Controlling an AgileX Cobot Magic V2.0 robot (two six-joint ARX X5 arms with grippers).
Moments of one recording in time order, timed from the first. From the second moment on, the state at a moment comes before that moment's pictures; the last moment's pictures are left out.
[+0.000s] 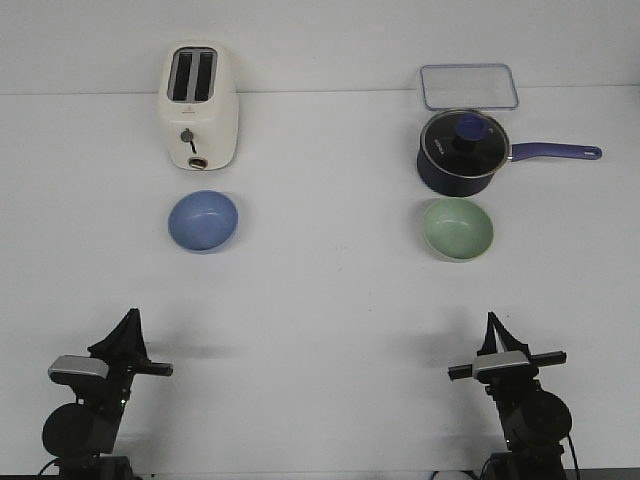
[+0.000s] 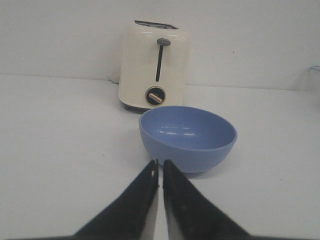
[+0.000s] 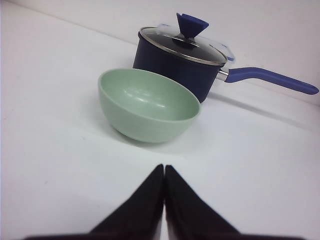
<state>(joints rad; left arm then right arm) 0.00 0.01 0.03 0.15 0.11 -0.09 0.04 0.00 0.02 -0.11 0.00 -0.26</state>
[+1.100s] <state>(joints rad) 0.00 0.01 0.03 0.15 0.11 -0.09 0.04 0.55 0.53 -0.34 0.06 0.34</state>
